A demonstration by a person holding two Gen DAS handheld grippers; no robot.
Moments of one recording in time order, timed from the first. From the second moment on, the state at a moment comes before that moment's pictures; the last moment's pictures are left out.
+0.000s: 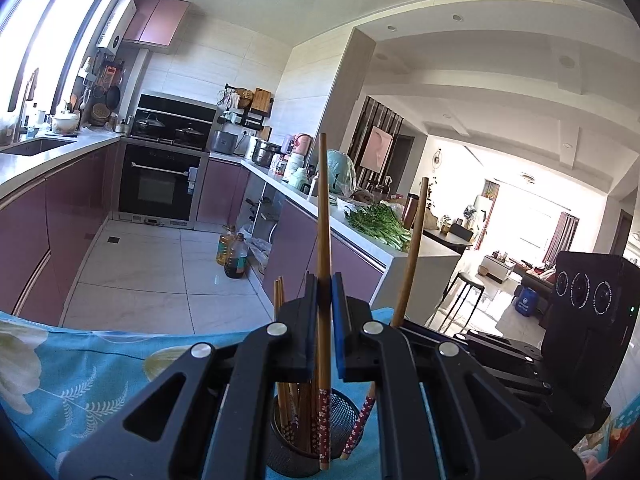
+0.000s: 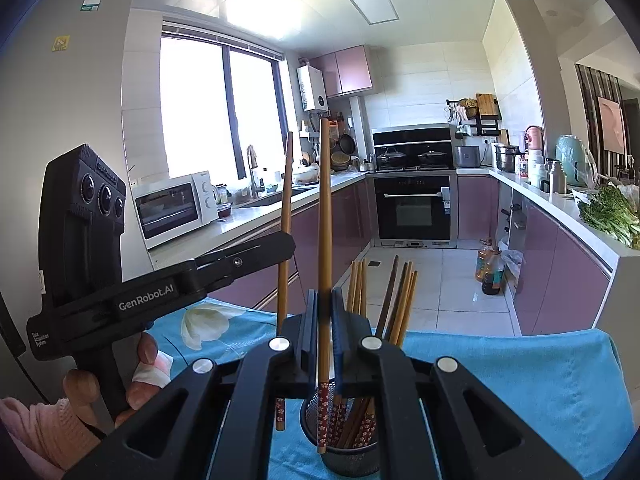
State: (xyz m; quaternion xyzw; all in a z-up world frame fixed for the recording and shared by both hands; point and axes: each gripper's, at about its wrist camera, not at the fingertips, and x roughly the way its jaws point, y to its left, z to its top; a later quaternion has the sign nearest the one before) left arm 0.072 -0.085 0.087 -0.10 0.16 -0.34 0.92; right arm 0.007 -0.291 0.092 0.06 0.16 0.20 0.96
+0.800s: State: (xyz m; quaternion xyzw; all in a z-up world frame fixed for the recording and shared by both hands) left arm 0.074 -0.091 0.084 -0.10 0.16 -0.34 0.92; right arm 0.014 -0.287 0.092 0.07 0.16 0.18 0.97
